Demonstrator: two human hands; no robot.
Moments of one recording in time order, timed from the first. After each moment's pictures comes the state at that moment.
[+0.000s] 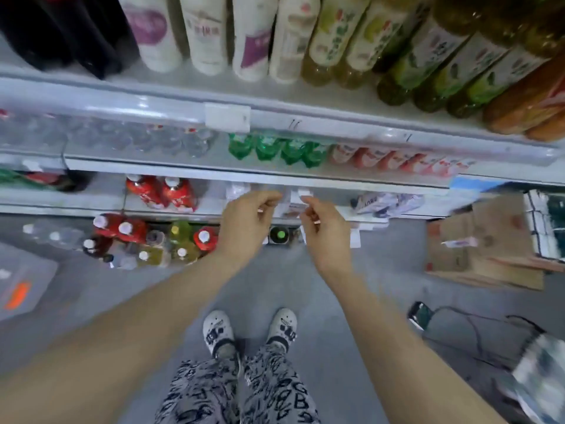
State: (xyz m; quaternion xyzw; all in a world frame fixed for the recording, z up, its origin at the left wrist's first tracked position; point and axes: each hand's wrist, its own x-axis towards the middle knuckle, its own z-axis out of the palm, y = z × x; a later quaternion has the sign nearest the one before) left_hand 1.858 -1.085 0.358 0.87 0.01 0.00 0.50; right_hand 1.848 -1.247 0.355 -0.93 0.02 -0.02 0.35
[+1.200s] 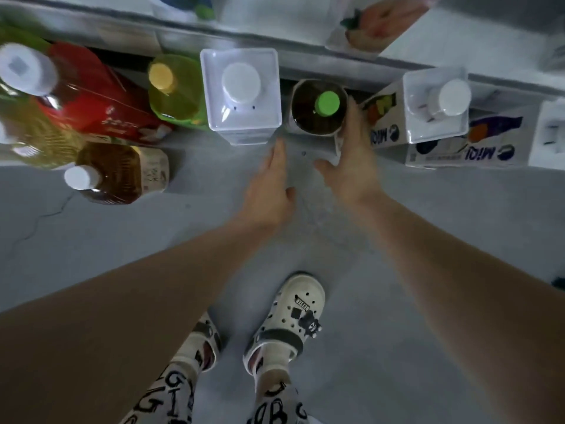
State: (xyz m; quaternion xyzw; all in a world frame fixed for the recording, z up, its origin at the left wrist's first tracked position) left_hand 1.828 -1.193 -0.250 0.83 0.12 -0.29 0.46; right_hand 1.885 -1.344 -0.257 -0.92 0.04 0.19 0.33
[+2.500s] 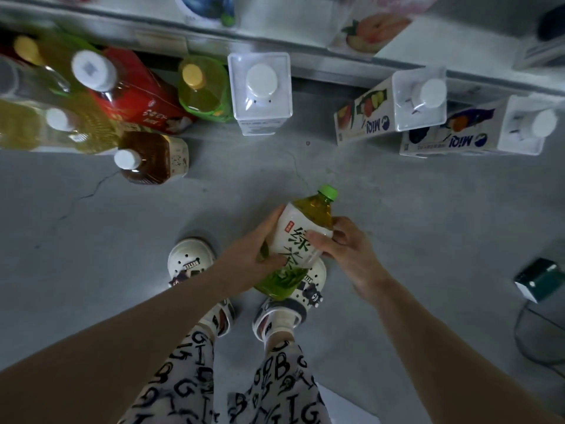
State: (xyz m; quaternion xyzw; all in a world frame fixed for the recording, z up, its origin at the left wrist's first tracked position) left_hand 1.720 -1.142 -0.174 0.68 0.11 -0.47 0.55; right_hand 1.747 -1.353 -0.164 -0.65 0.32 0.41 0.55
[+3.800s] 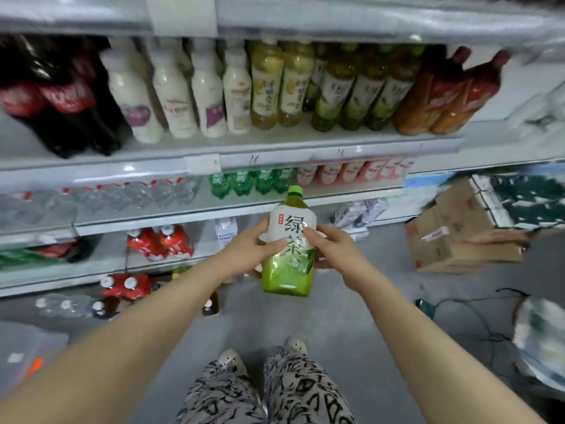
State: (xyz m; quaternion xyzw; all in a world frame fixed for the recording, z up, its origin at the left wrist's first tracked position) left_hand 1.818 -1.099 0.434 0.75 0.00 -0.35 0.56; right_hand 1.782 -1.301 0.447 -0.72 0.23 0.19 0.62
